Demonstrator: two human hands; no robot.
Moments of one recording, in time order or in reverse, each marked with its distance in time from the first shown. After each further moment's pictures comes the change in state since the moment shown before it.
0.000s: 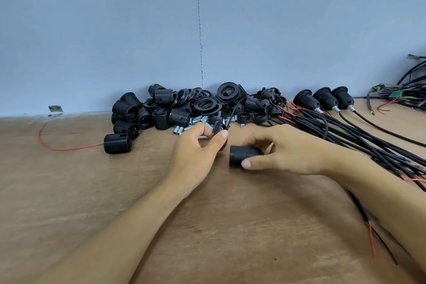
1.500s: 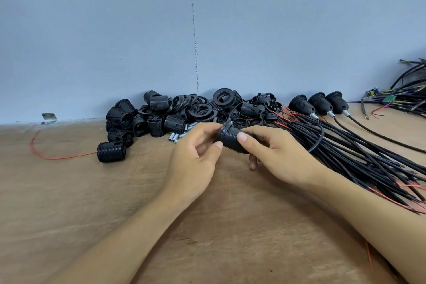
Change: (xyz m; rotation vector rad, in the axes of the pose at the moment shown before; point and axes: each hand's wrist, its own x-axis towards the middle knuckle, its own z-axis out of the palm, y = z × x) left_hand -0.008 0.013 0.003 -0.158 -0.055 0.186; right_hand 0.004 0.005 0.026 0.311 0.336 0.001
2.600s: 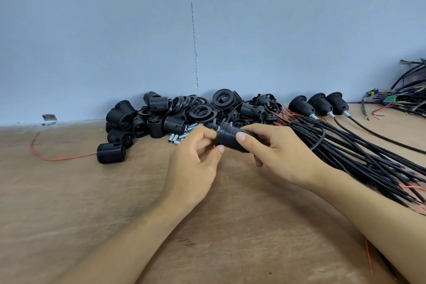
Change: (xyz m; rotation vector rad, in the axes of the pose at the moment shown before) left_hand -0.004 -0.002 0.002 0.127 0.041 0.045; right_hand 0.000 -0.010 -0.008 -0.110 0.022 -0.051
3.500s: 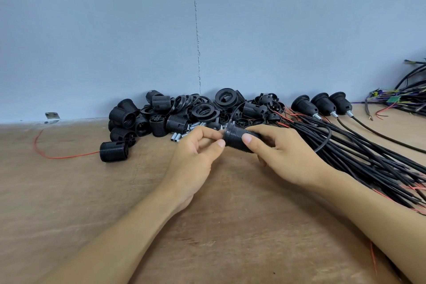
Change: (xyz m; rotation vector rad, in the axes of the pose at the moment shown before) left_hand 0.007 0.002 -0.005 -0.344 -0.101 -0.324; right_hand 0.000 0.011 0.003 -0.037 0.034 -0.013
